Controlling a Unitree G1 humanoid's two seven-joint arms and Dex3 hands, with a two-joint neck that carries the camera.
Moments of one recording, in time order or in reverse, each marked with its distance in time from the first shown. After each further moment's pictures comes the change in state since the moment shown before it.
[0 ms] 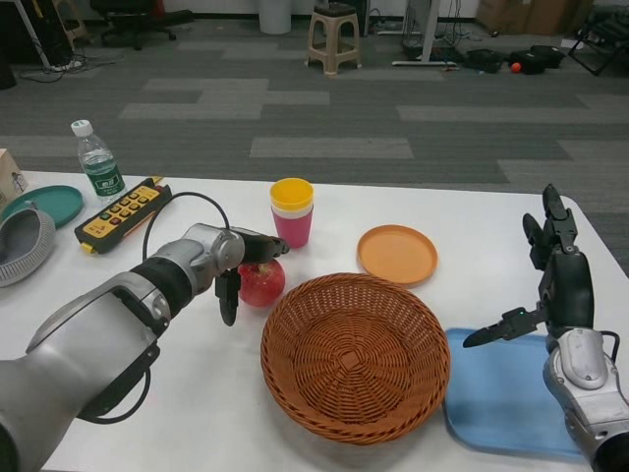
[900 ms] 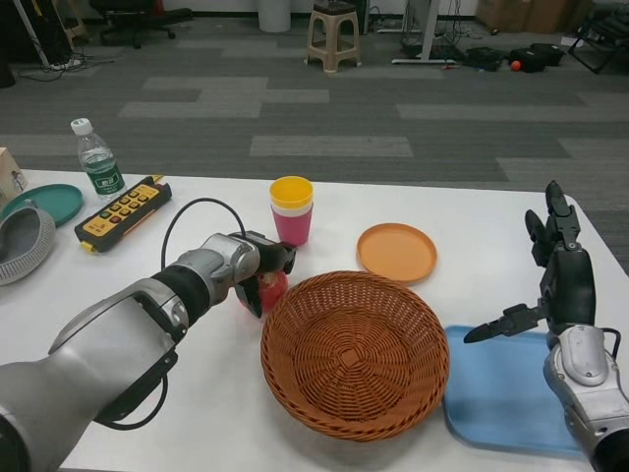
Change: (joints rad) left arm 0.004 -0.070 -0.033 0.050 0.097 0.032 0.042; right arm 0.001 0.002 -0.012 0.000 0.000 0.000 0.000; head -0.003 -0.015
